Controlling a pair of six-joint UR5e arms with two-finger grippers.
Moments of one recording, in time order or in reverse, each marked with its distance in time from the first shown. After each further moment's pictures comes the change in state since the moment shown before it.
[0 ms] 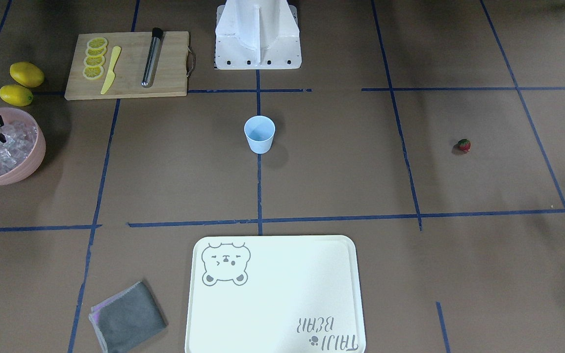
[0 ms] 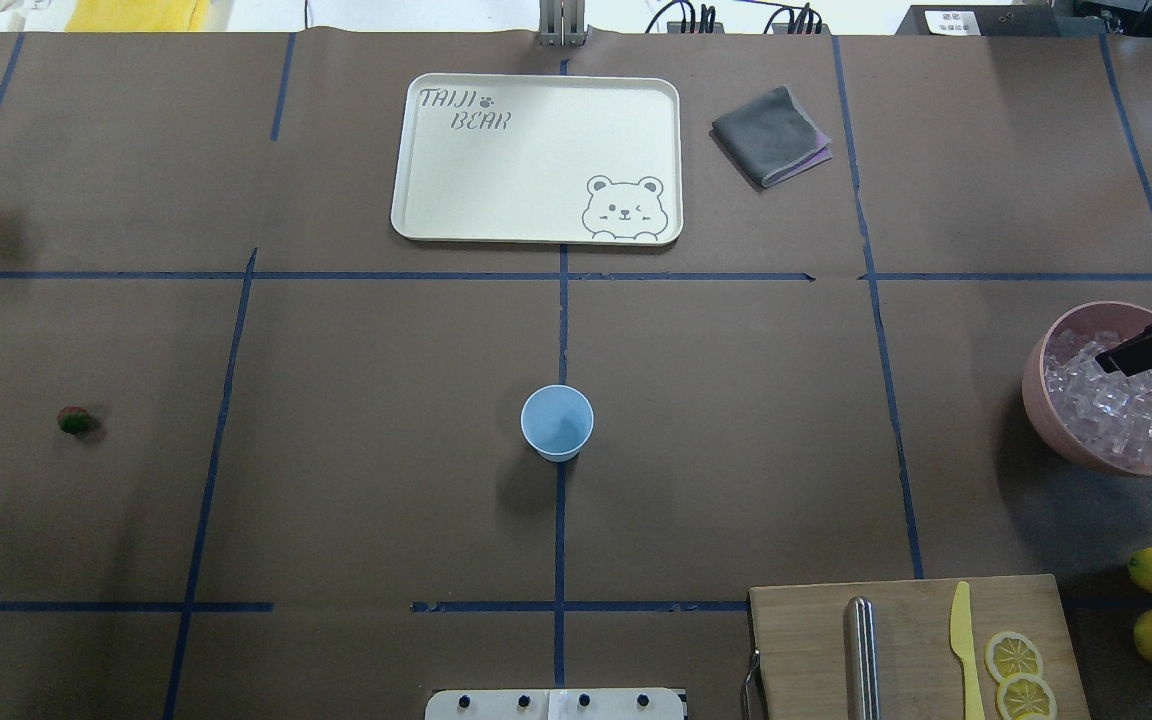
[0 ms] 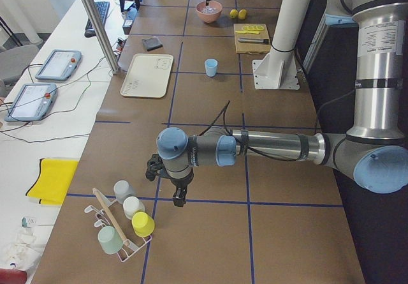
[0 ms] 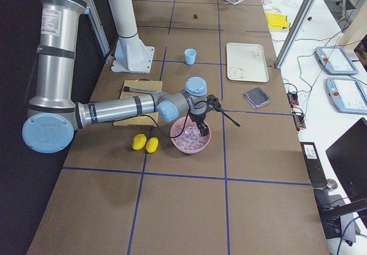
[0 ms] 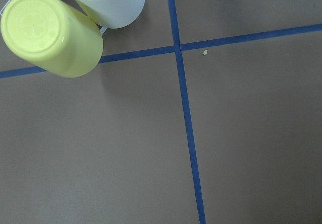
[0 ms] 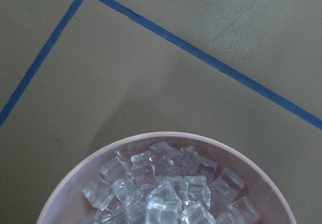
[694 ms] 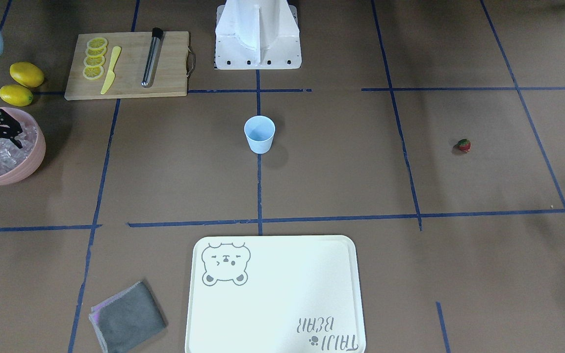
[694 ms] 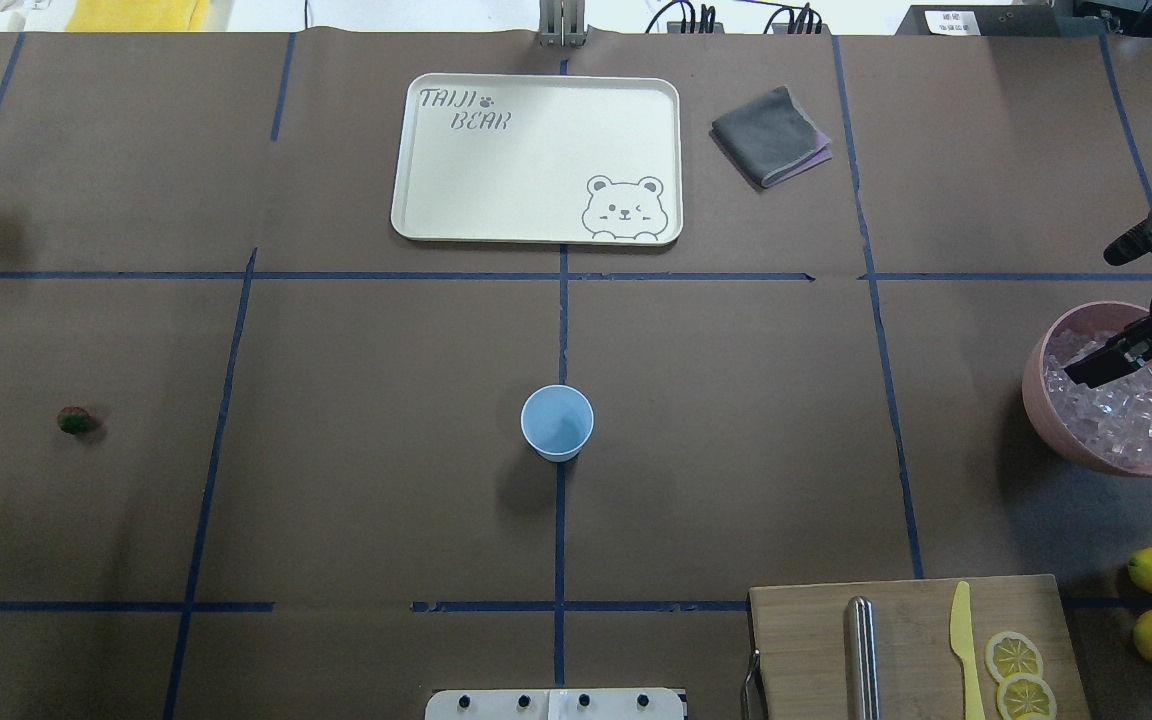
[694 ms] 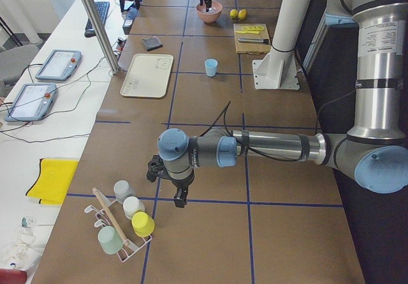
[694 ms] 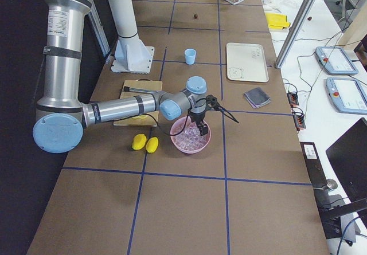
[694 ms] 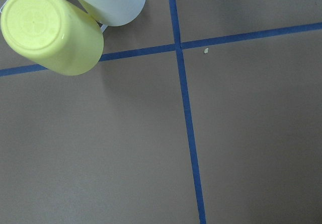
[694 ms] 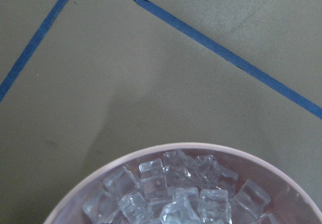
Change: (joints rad) left arm 0.000 0.004 0.000 0.000 0.000 0.000; right arm -0.075 0.018 -0.023 -0.001 -0.075 0.028
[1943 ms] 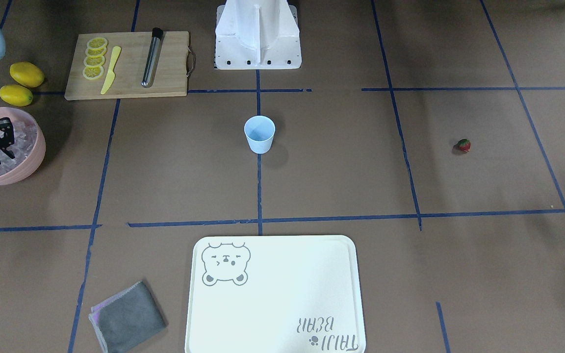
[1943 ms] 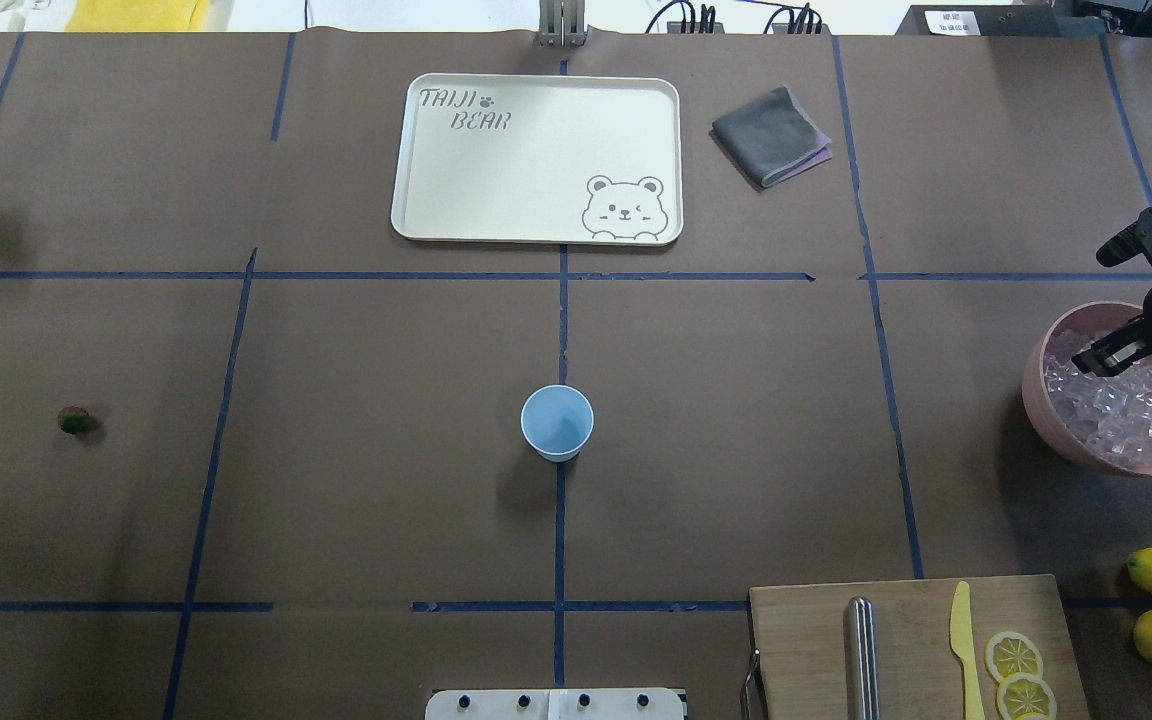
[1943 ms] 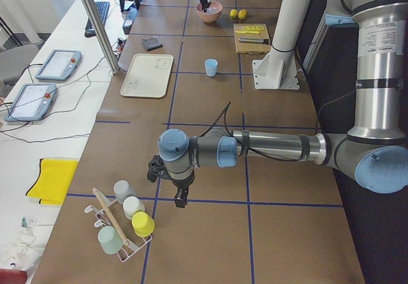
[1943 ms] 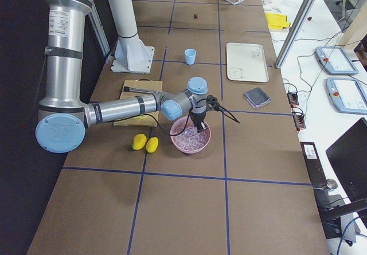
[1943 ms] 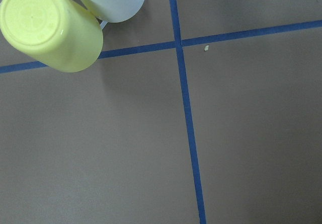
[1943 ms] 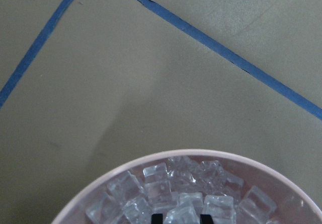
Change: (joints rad) left arm 0.002 0.002 -0.001 0.000 -0.002 0.000; right arm 0.005 0.010 -0.001 -0.002 0.010 -0.010
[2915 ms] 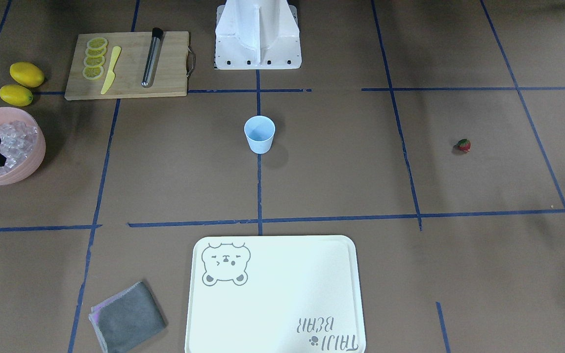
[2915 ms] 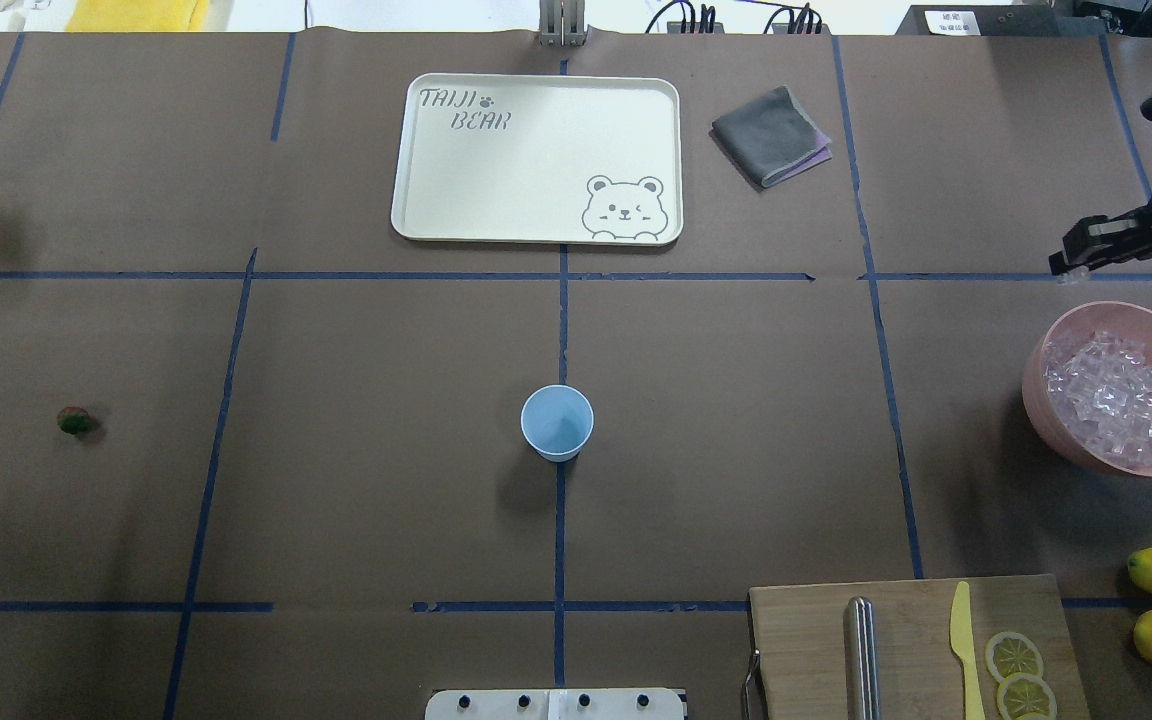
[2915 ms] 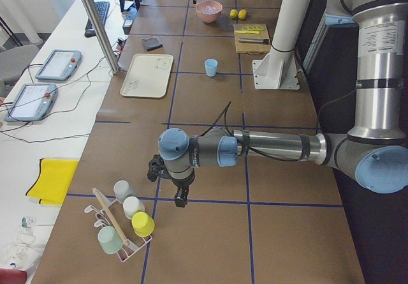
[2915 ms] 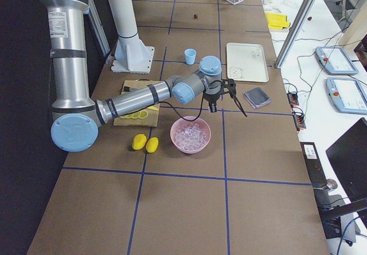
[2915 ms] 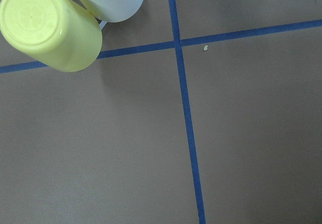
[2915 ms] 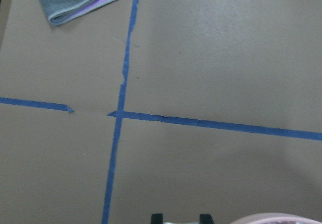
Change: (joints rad) left arm 0.000 0.002 -0.006 0.000 0.000 0.000; right arm 0.103 0.171 0.050 -0.085 0.123 0.471
